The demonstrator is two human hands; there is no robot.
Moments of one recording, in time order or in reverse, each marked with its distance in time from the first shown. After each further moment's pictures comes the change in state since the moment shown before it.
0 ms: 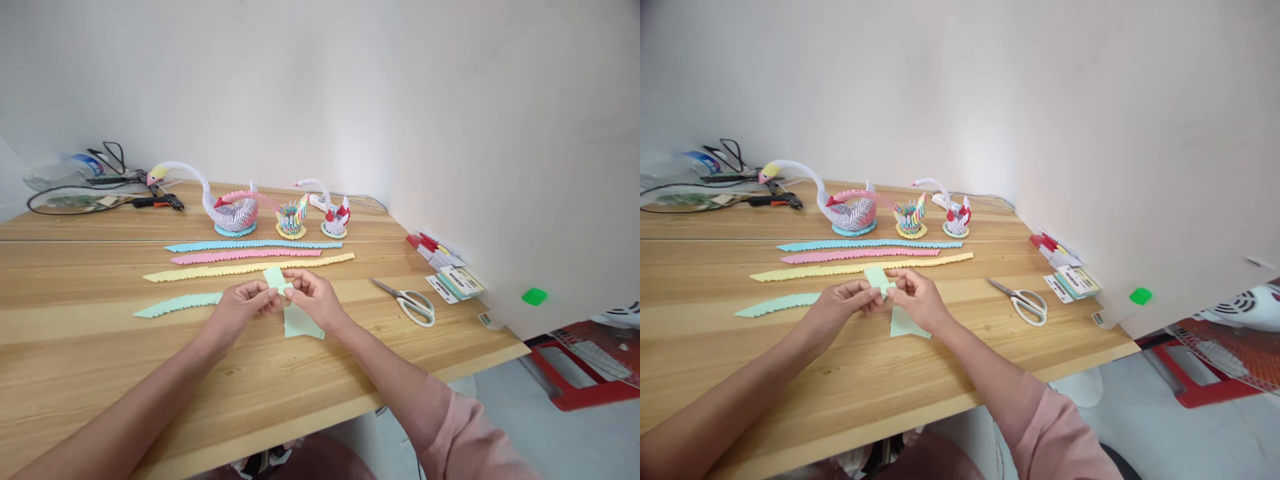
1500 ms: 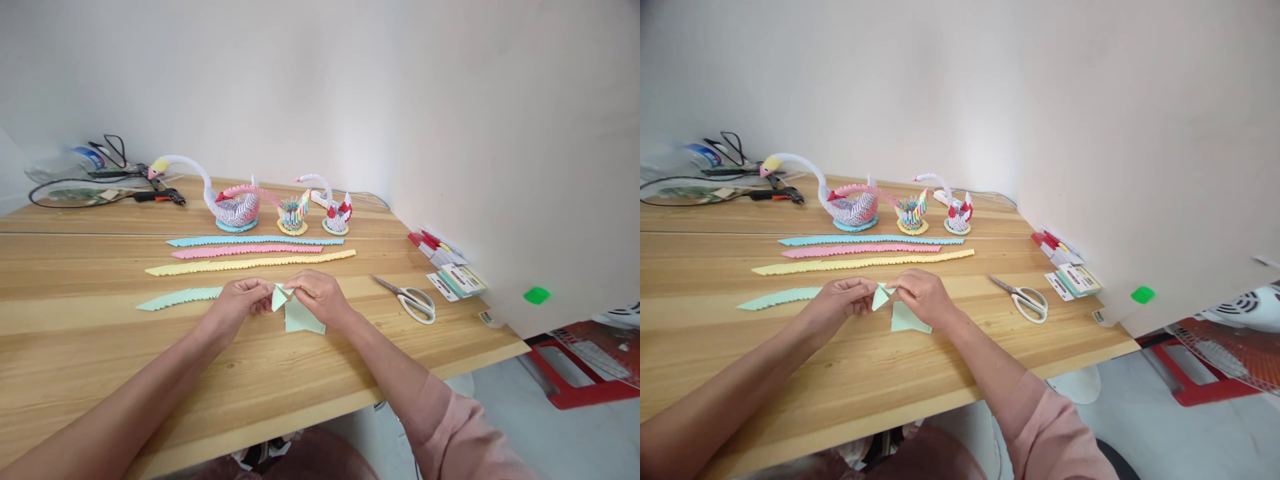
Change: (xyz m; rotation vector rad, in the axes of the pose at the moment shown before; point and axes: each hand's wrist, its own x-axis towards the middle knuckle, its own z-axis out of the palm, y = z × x) left_hand 0.001 0.000 -0.004 -0.152 -0.020 -0.147; right_hand 0.001 0.001 -0.018 -0.622 -0.084 -0.601
